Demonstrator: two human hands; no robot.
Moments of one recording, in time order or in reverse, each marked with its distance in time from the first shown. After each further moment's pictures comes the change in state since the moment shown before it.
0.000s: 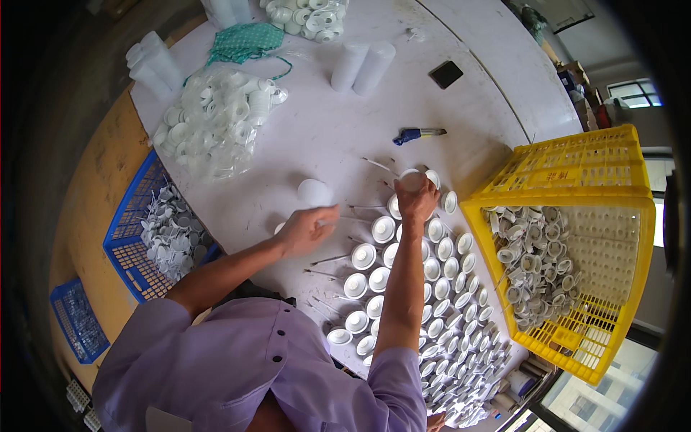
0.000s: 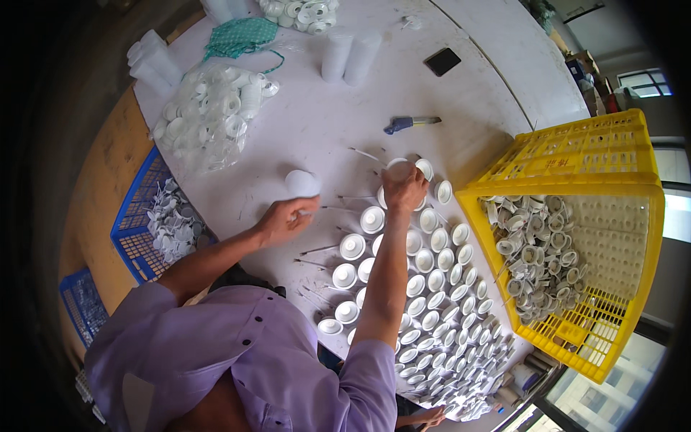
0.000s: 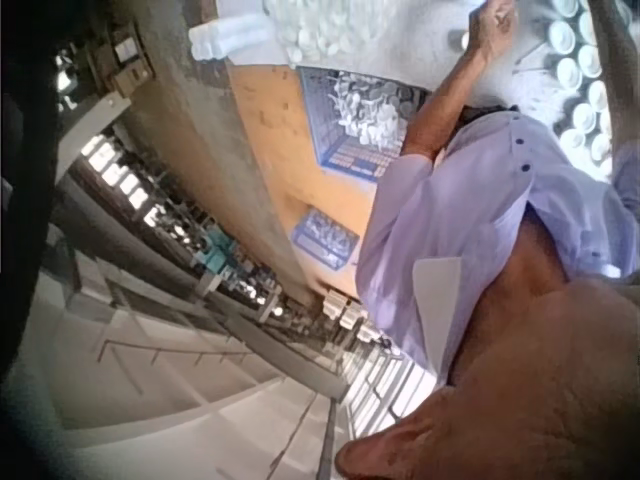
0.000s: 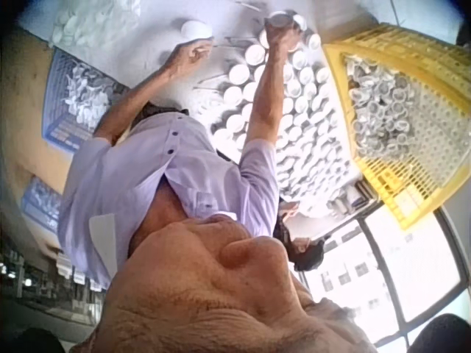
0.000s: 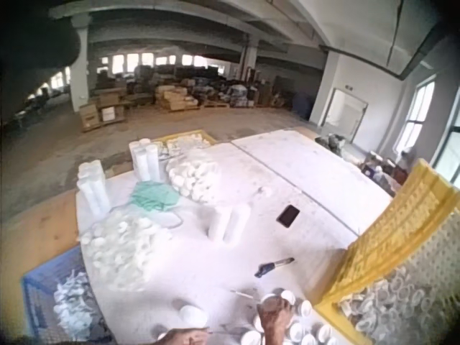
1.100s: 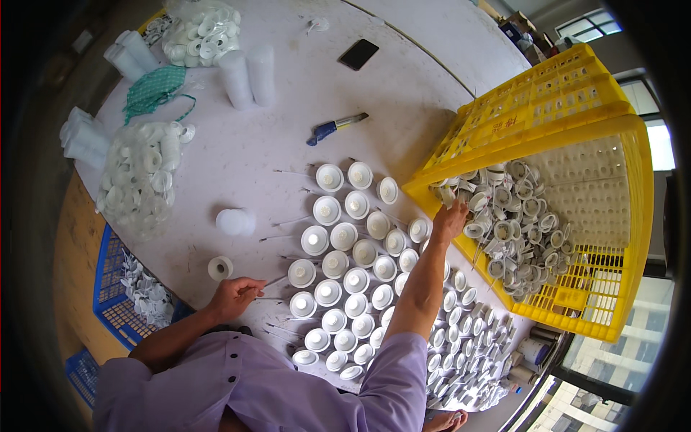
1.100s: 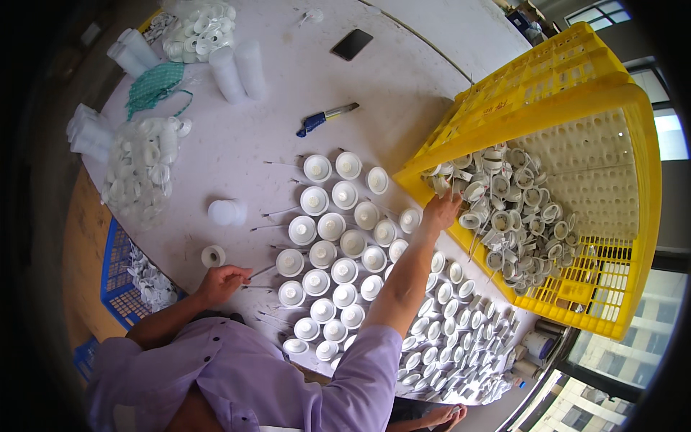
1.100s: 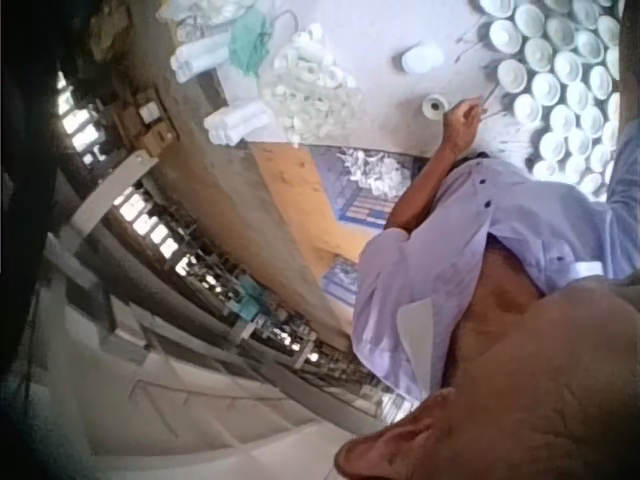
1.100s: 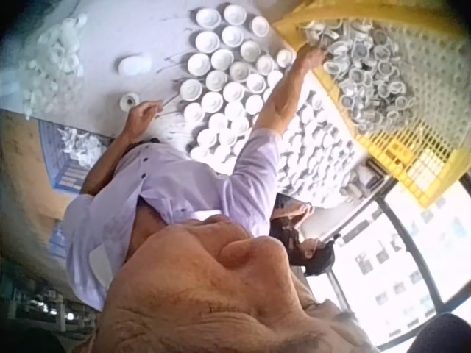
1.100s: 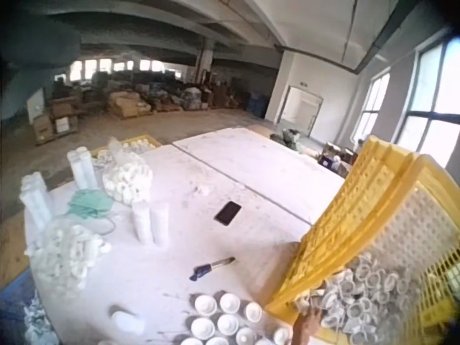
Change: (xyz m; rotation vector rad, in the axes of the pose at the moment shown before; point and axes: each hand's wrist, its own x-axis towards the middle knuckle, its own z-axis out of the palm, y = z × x) left_hand -0.045 -0.009 0.035 -0.103 -0.196 -0.308; right_hand 0.037 0.250 -0.068 -0.361 0.194 0.467
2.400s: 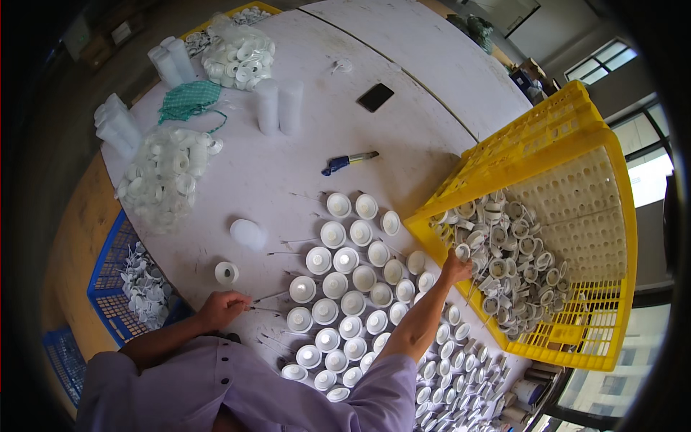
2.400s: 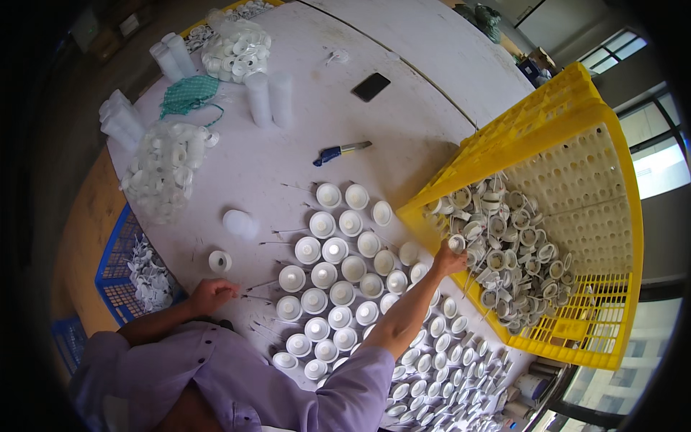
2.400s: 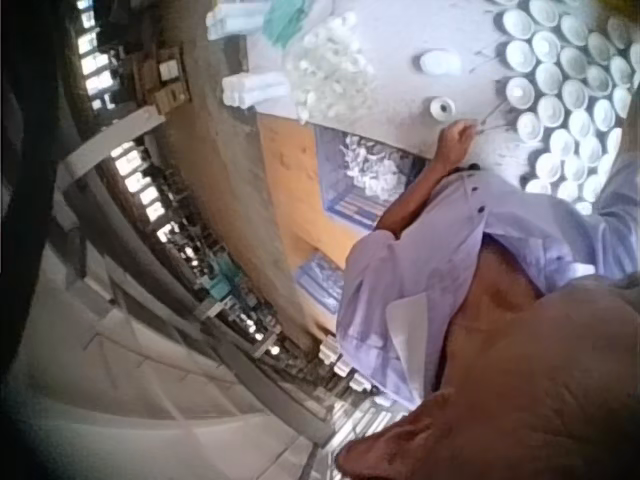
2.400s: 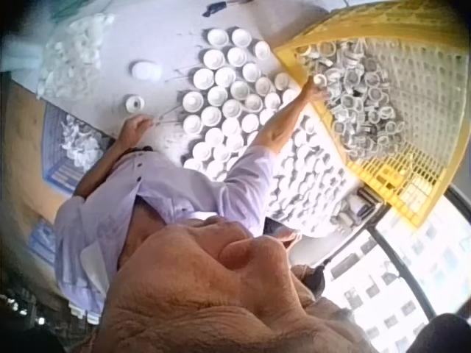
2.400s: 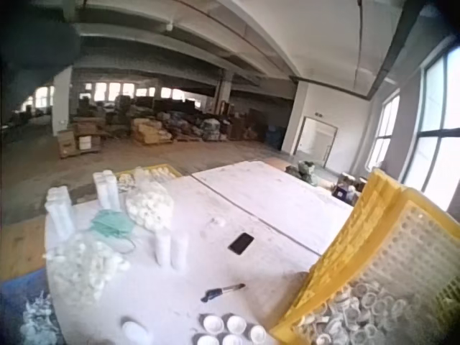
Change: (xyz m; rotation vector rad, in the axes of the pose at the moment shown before) left_hand -0.040 -0.006 -0.003 0.091 0.096 -0.025; right_hand 0.014 0.077 0.031 0.244 0.166 0.370
